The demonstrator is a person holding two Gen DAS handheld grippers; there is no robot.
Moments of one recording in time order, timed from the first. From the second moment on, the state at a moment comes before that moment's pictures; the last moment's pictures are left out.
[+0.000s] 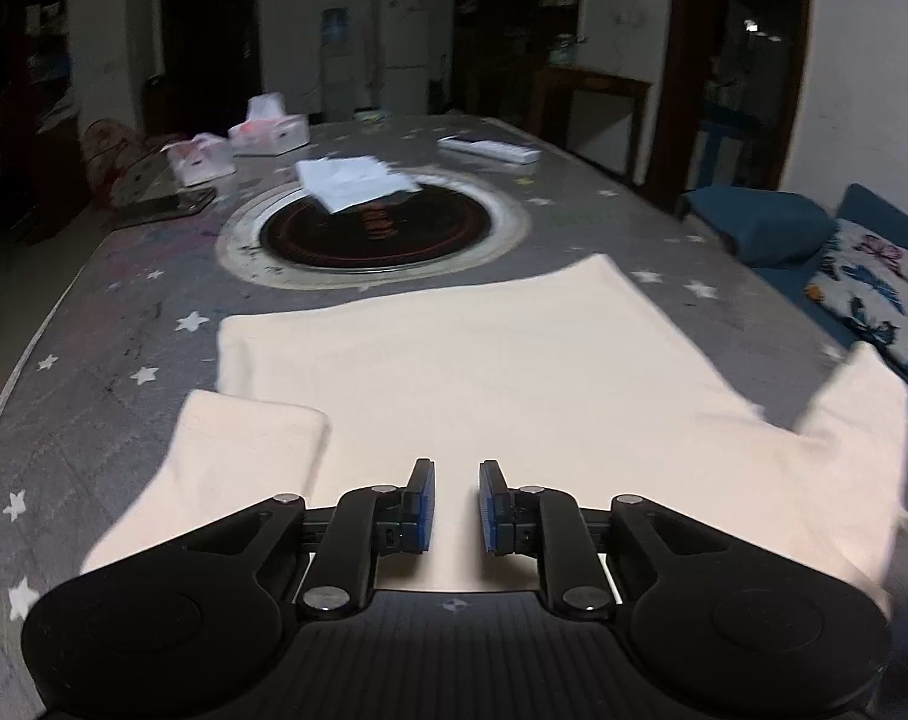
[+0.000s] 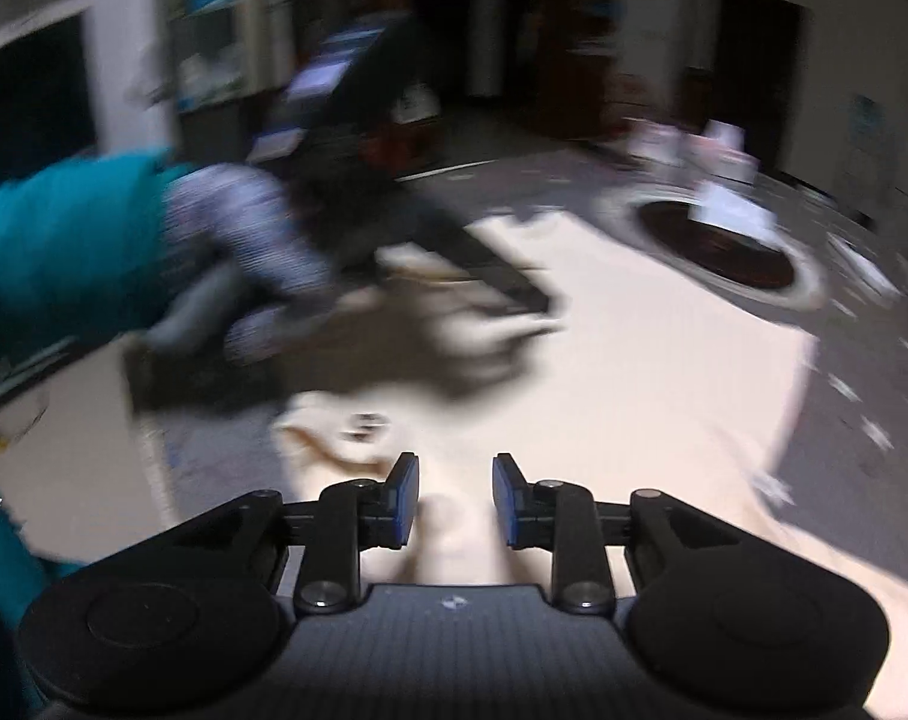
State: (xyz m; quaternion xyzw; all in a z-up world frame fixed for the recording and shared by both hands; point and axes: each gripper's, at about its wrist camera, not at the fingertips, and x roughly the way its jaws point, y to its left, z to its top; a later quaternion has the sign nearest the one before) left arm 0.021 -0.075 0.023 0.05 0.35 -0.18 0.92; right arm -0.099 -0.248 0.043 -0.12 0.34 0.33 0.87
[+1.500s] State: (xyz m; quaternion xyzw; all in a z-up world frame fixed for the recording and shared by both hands) left arm 0.060 -0.016 0.020 0.00 0.34 -0.06 0.94; right arm -0.048 -0.373 0.001 0.04 0.34 0.11 0.93
